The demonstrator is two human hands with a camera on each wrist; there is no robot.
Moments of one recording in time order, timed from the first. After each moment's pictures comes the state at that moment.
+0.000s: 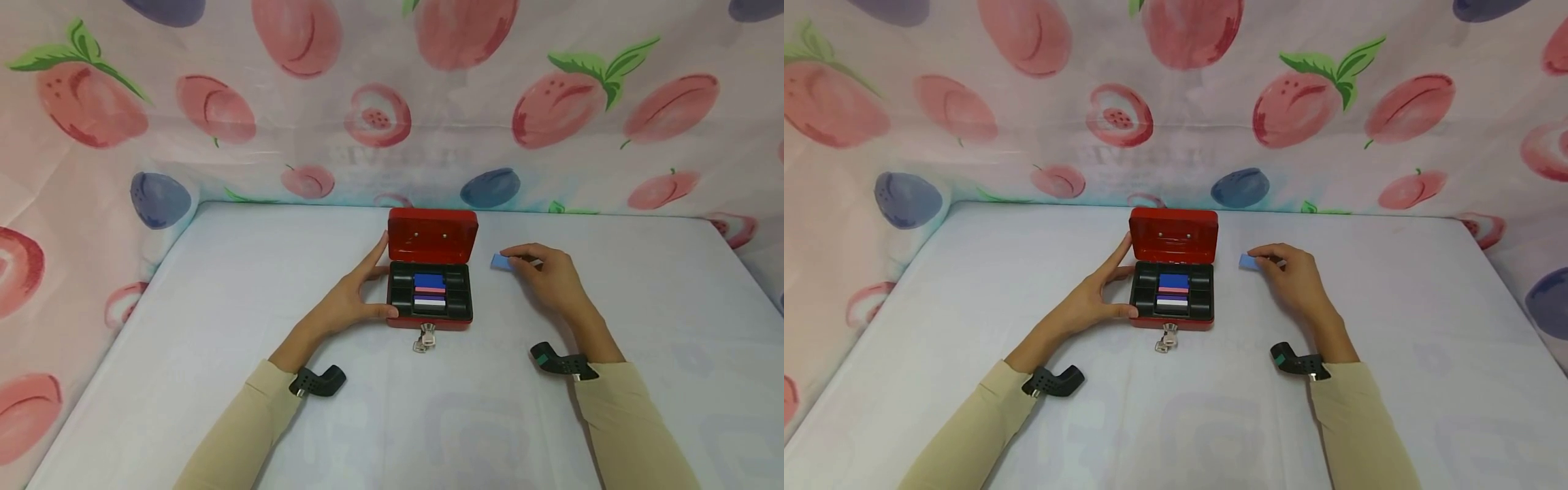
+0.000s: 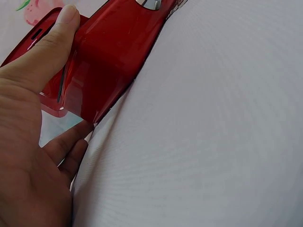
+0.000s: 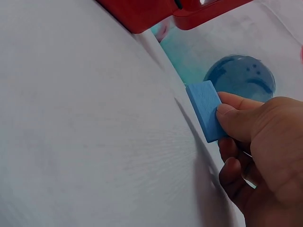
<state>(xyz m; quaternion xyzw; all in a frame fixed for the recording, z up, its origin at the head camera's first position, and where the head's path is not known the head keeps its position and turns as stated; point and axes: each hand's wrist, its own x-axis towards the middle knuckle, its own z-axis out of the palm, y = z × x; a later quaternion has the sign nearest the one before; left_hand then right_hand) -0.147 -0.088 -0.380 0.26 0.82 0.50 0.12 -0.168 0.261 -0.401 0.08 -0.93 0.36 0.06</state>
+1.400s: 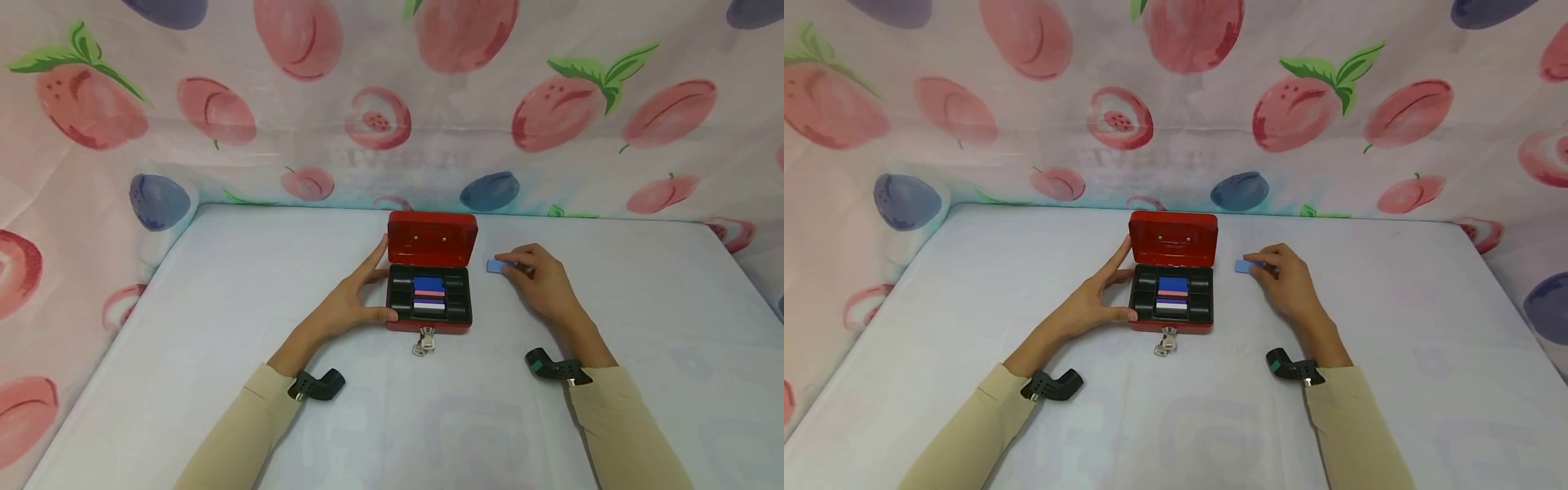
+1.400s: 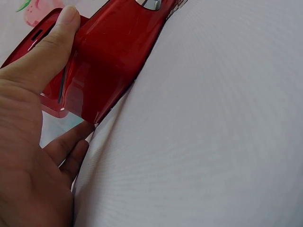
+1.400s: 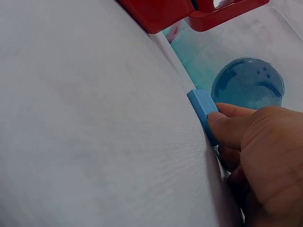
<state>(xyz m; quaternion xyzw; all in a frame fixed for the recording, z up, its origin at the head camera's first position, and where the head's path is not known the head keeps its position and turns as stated) -0.147 -0.088 -0.378 0.26 0.81 0.51 0.12 -0.170 0.255 -0.416 0.10 -0.93 0.35 0.08</state>
